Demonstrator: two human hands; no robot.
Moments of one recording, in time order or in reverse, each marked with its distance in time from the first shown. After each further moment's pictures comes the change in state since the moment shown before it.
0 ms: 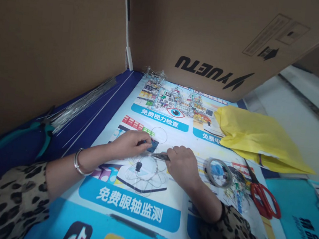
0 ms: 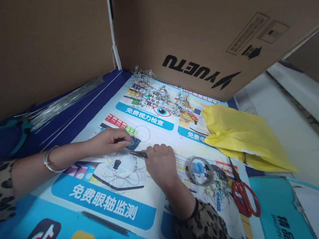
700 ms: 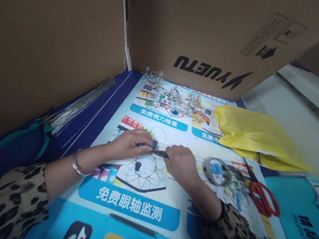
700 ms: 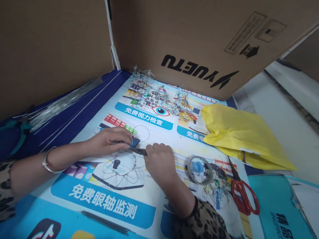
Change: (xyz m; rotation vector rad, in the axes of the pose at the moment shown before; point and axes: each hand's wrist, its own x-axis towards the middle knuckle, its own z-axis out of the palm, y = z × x) left_hand -0.001 0.001 -0.005 -0.028 0.019 0.260; right_hand 0.004 -0.001 0.000 0.017 -0.089 0.045
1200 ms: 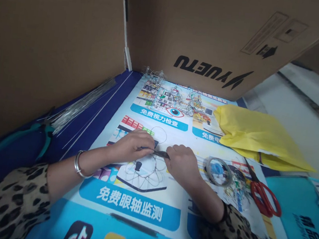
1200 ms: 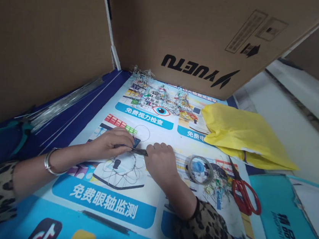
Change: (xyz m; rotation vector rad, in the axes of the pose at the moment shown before) left_hand 0.001 0.000 0.006 0.075 -0.013 0.094; right_hand -0.001 0.000 -0.005 -0.021 -0.003 -0.016
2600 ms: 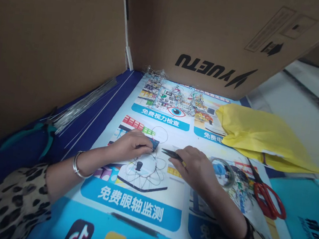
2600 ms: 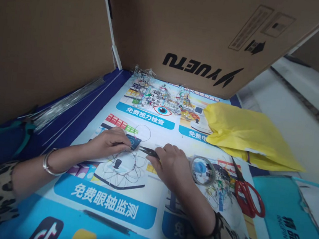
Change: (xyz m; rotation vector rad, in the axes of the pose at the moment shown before) left_hand -0.002 0.003 -0.004 0.023 0.018 -0.111; right_hand -0.018 0.024 -0.020 0.174 0.048 -0.027
